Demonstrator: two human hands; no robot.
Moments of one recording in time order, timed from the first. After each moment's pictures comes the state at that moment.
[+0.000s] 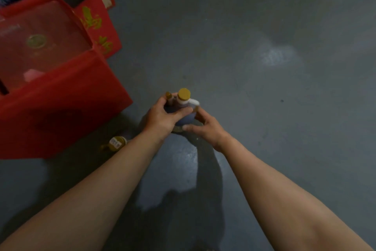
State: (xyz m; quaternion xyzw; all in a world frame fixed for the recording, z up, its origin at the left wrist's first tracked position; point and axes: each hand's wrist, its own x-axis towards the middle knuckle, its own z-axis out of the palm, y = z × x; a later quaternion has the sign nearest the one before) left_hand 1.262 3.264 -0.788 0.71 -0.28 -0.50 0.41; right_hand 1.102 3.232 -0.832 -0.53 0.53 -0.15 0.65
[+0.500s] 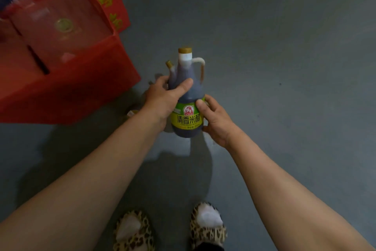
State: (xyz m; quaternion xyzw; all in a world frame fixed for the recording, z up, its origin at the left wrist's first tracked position) left_hand 1.268 3.291 -0.691 0.68 -0.17 -0.56 0.44; right_hand 1.108 3.283 -0.733 -0.33 0.54 -0.18 0.75
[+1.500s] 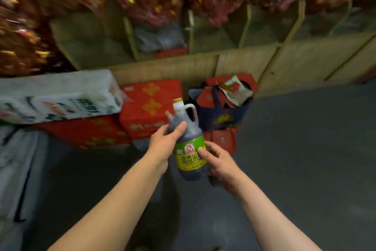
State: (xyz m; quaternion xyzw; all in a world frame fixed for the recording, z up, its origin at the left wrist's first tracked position) left_hand 1.435 3.587 -0.084 0.70 0.04 -0.34 0.63; right_hand 1.308 3.468 -0.144 -0.58 0.32 0.01 0.75
